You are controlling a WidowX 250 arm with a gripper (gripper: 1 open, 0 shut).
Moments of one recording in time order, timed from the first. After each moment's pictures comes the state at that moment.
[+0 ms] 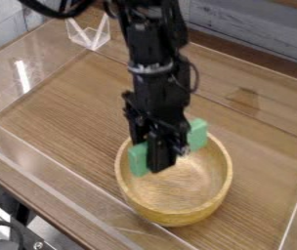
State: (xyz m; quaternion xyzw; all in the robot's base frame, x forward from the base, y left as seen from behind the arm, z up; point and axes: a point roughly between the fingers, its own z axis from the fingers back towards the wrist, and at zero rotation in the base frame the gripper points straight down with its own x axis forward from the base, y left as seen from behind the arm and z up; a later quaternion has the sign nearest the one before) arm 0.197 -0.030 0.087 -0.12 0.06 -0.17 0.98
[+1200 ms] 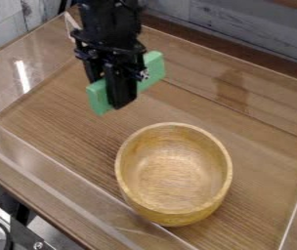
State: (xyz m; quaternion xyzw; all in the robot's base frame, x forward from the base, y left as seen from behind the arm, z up) arm 0.206 0.025 0.135 -0.10 0.02 -0.08 0.99
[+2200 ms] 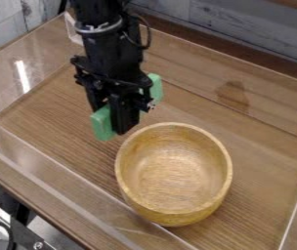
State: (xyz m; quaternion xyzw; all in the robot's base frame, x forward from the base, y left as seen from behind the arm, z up) arm 0.197 0.009 0.109 -0.08 0.02 -0.06 0.99
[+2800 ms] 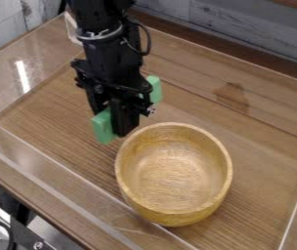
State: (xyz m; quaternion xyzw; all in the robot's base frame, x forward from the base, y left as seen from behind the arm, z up) arm 0.199 0.011 0.103 -0.07 0.01 -0.06 1.00
